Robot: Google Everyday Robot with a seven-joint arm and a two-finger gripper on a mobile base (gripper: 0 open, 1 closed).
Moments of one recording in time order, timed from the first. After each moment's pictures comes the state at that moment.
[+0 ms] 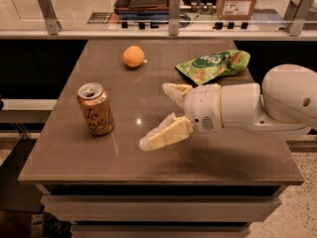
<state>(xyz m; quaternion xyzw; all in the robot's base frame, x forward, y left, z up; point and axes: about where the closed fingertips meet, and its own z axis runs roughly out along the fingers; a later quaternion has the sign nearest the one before) 0.467 0.008 0.888 -0.48 0.66 0.35 0.46</state>
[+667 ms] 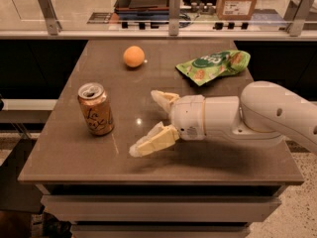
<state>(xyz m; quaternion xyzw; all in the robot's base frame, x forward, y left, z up) 0.476 0.036 0.856 -0.49 0.63 0.37 0.47</state>
